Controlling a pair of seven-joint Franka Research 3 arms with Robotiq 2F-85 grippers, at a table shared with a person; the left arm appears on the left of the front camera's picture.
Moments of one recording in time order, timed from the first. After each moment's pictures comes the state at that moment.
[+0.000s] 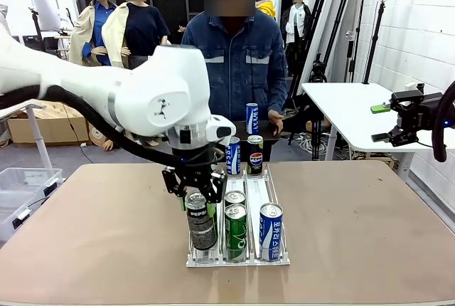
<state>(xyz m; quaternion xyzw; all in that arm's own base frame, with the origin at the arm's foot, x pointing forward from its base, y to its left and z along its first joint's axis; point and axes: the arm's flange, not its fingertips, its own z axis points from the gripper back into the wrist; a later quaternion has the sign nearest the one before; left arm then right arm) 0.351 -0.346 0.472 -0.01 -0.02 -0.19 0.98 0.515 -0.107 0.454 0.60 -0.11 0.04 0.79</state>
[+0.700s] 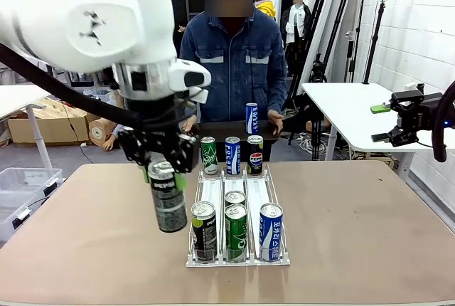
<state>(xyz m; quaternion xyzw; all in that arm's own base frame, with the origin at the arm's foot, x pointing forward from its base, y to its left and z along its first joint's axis) 0.269 -0.300 0.593 0.01 -0.05 -0.18 0.98 0.515 -0.107 0.454 0.60 -0.11 0.04 0.79</state>
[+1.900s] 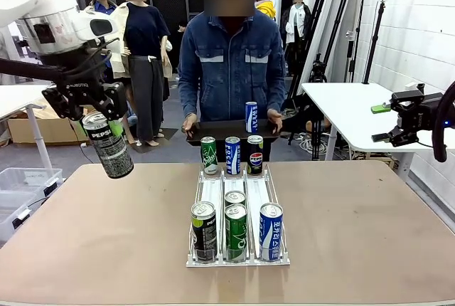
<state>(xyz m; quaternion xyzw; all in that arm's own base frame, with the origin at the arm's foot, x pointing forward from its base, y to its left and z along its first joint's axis) 0.330 -0.167 0.640 -0.03 -0.12 -0.08 0.99 0.515 -0.108 0.454 0.60 -0.11 0.04 0.79</state>
